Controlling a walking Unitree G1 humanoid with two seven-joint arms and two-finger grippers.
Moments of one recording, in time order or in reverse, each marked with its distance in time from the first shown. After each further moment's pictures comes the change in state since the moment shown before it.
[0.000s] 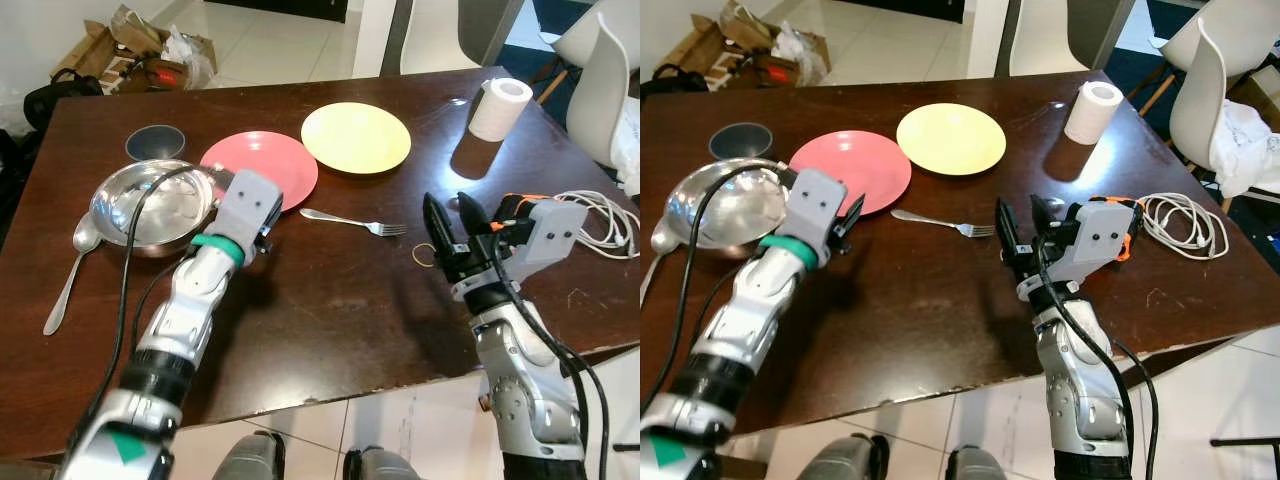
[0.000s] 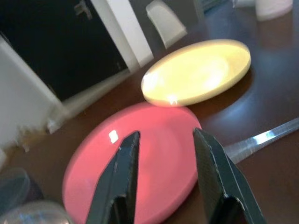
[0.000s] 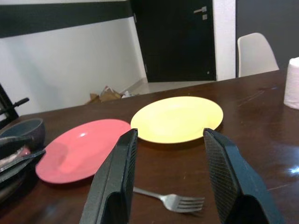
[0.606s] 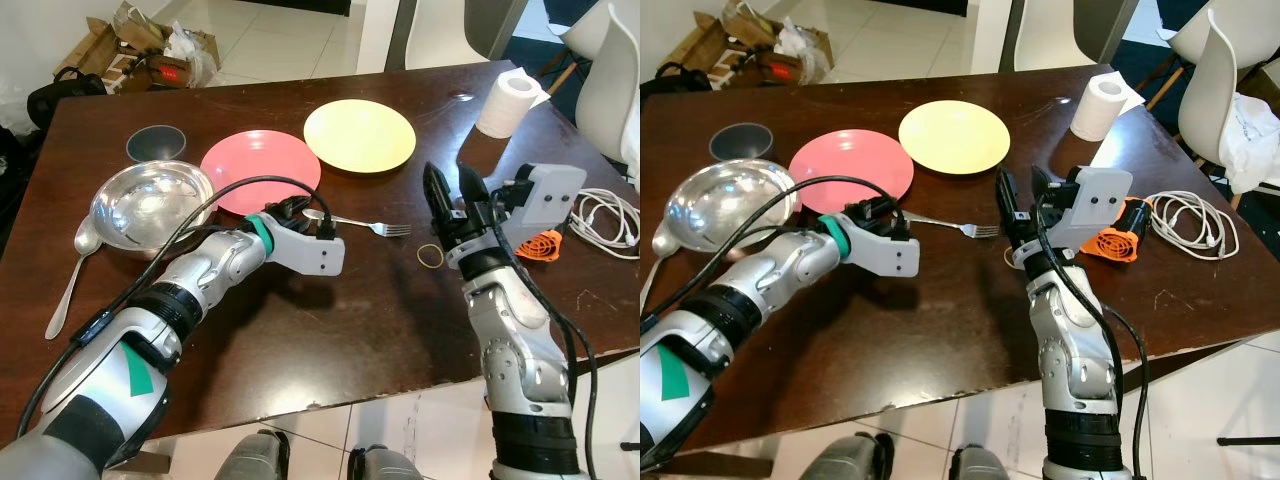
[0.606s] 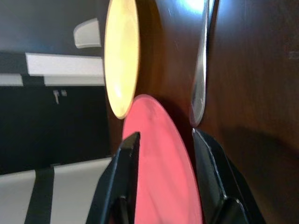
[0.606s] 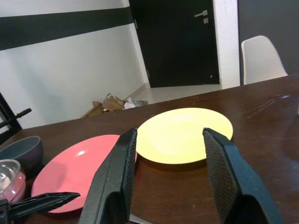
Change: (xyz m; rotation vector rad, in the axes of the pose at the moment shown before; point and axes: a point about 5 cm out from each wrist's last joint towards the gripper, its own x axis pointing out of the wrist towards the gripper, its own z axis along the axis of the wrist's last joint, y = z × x) left arm 0.026 -0.033 -0.020 0.933 0.053 -0.392; right arm 0.031 0.007 0.009 0.029 -0.027 0.025
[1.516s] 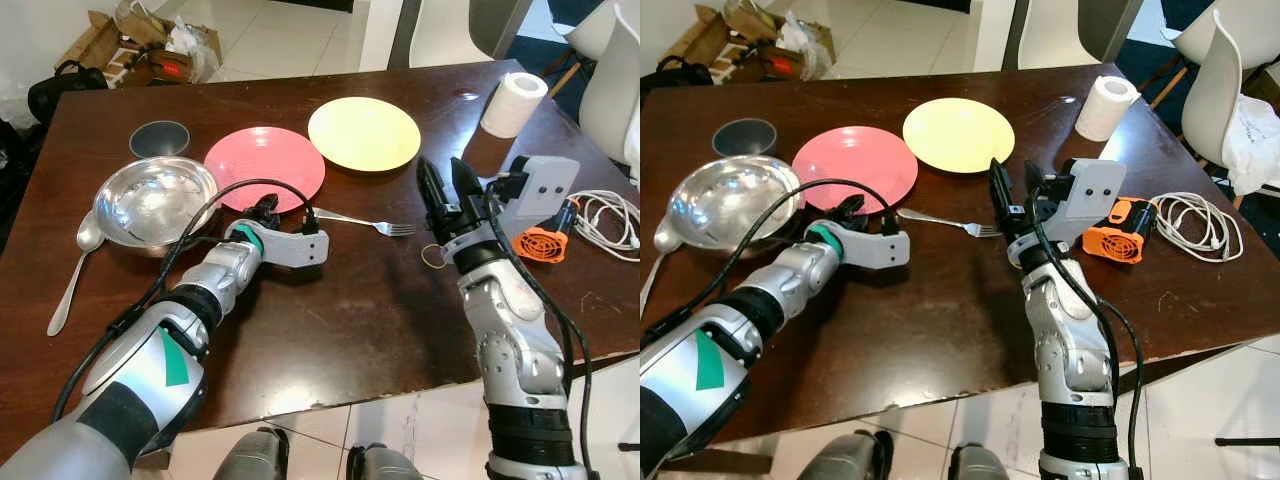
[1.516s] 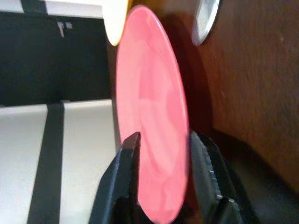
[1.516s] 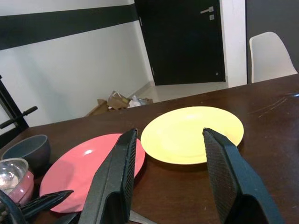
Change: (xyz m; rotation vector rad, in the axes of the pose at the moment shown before) left arm 0.002 -0.021 -0.020 -0.018 0.284 0.111; right arm 0.003 0.004 0.001 0.013 0.002 0.012
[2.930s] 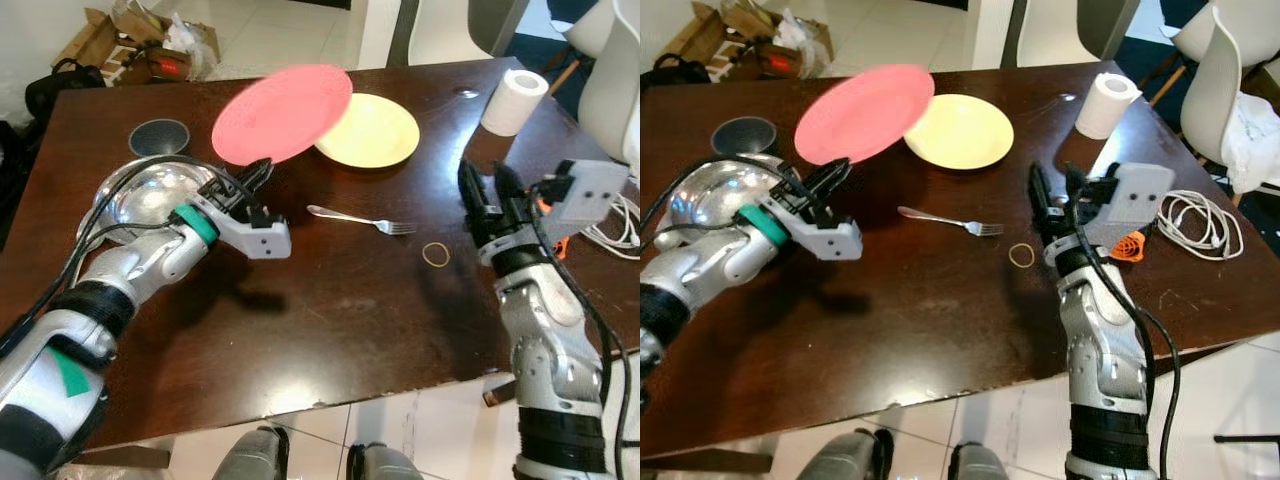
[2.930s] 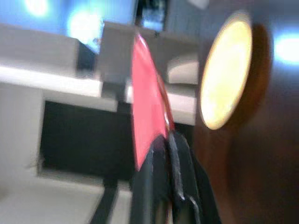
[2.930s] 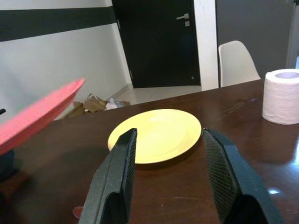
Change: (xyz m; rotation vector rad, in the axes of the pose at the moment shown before) left arm -0.059 0.070 -0.039 0.040 -0.590 0.280; right arm -0.010 -0.038 0.016 -0.067 -0.020 -0.081
